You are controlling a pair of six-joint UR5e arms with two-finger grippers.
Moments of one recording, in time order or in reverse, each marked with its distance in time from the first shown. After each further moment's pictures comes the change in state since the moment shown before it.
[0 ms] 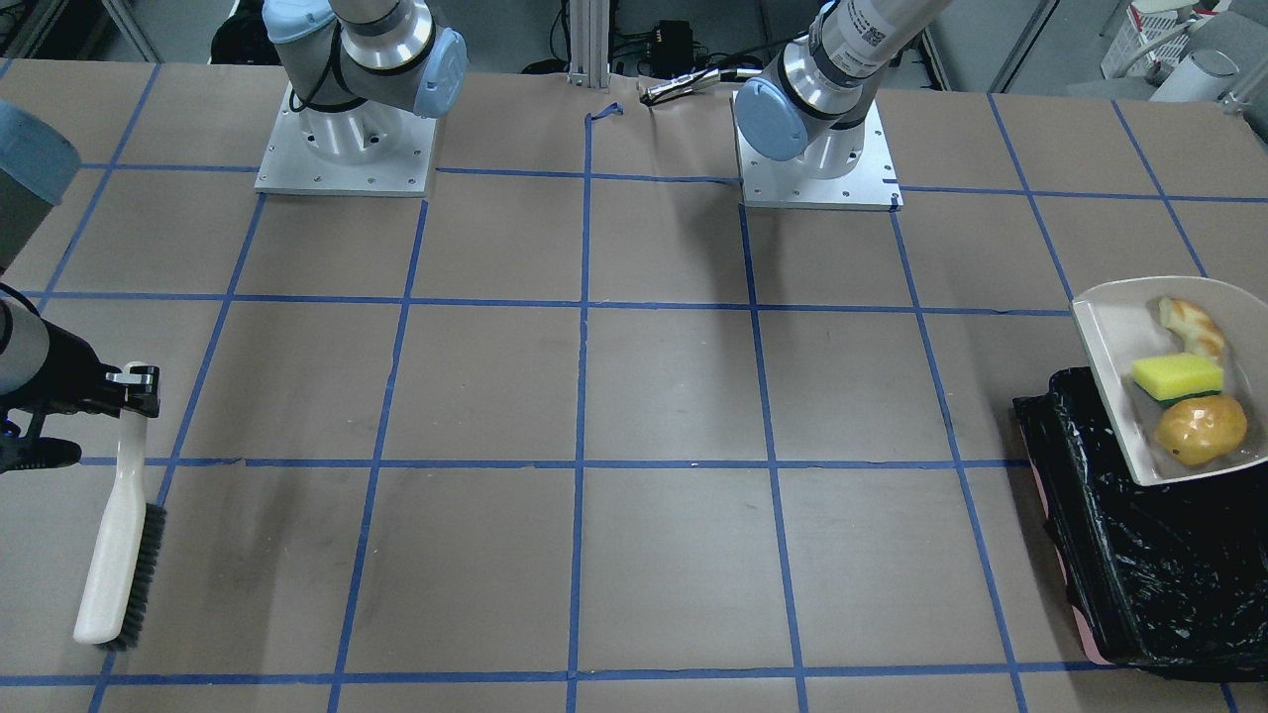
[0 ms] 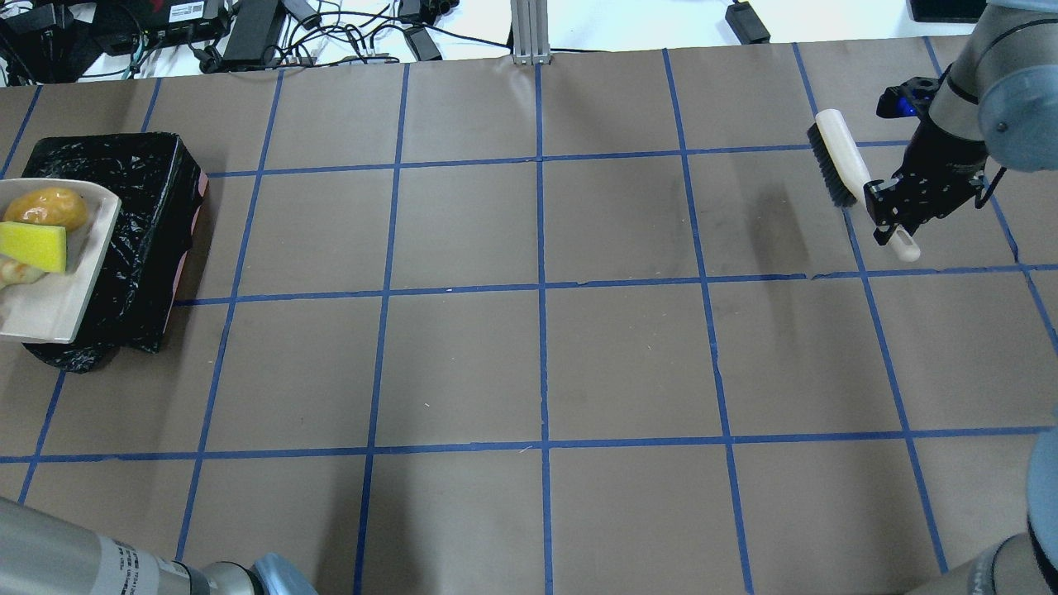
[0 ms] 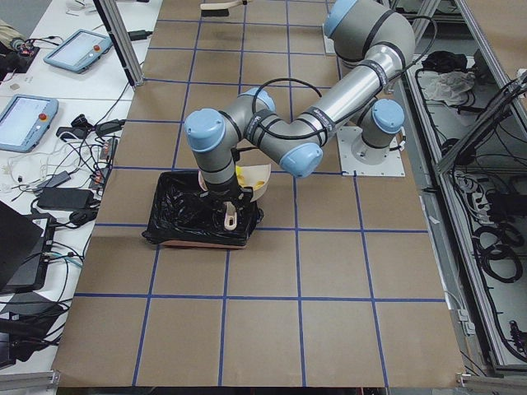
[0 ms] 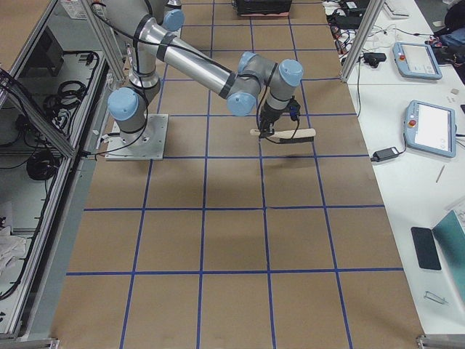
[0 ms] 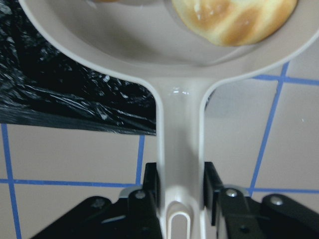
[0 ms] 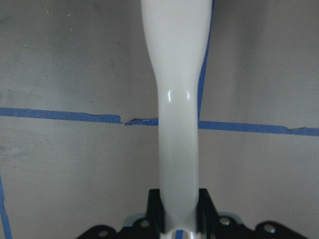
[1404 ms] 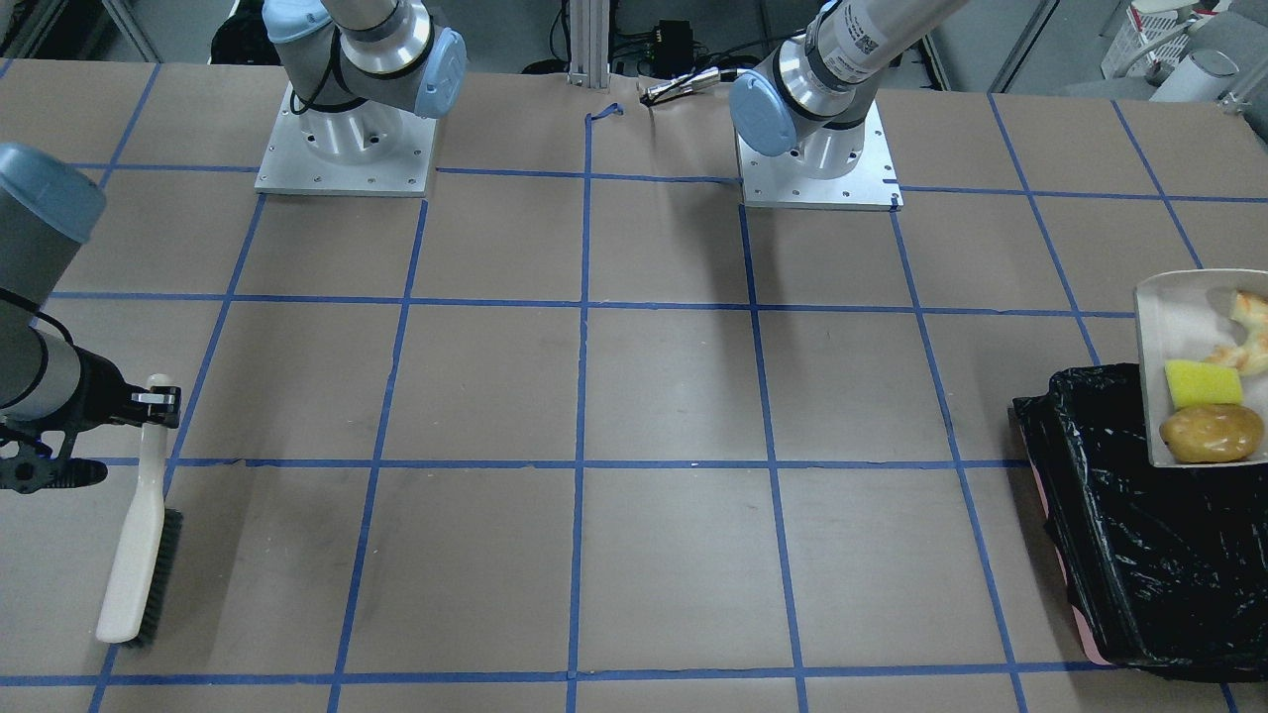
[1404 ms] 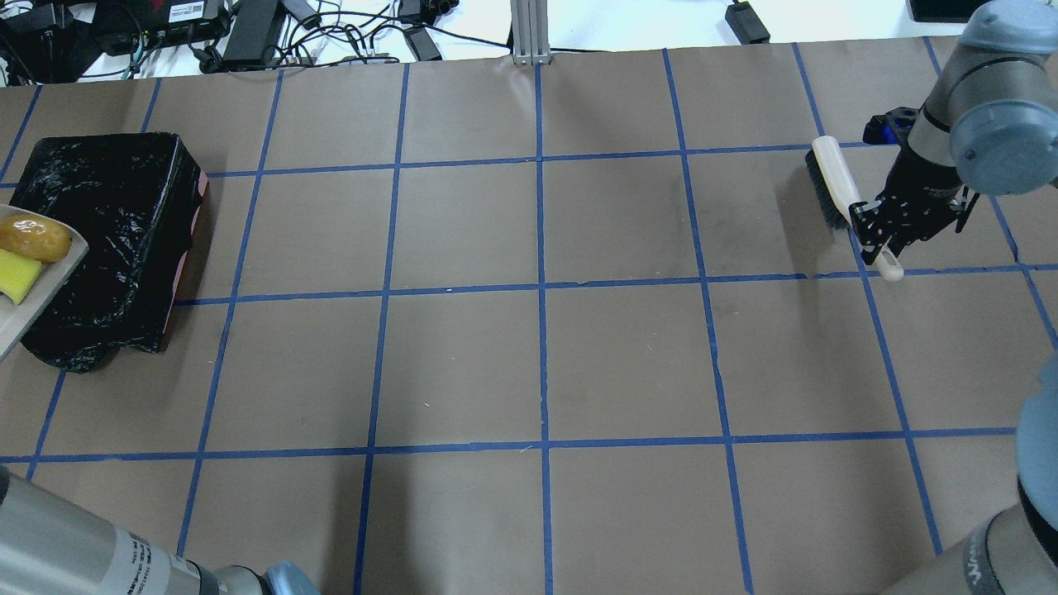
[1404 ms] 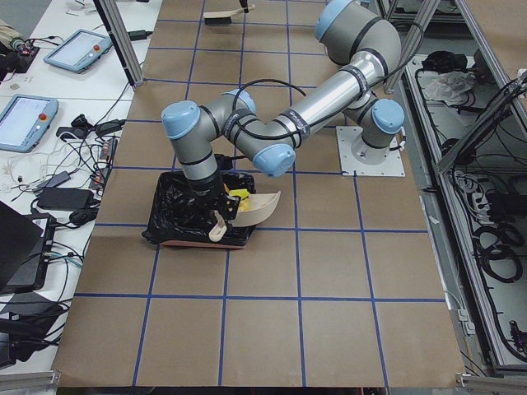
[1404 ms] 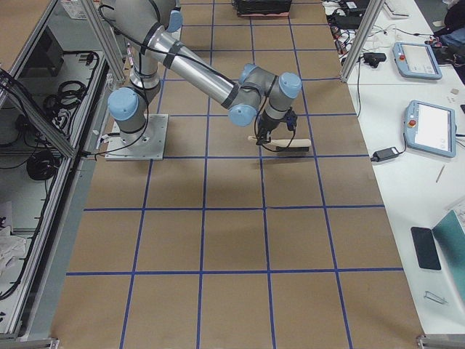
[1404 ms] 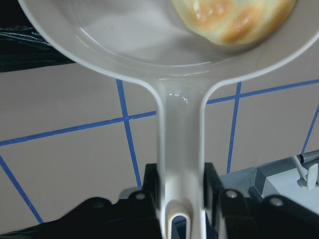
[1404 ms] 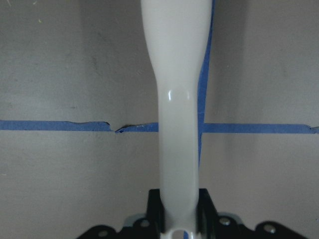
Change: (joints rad) left arm -0.089 -0.078 0.063 0.138 0.277 0.154; right arm -0.002 0.045 0.037 -0.046 -0.013 0.049
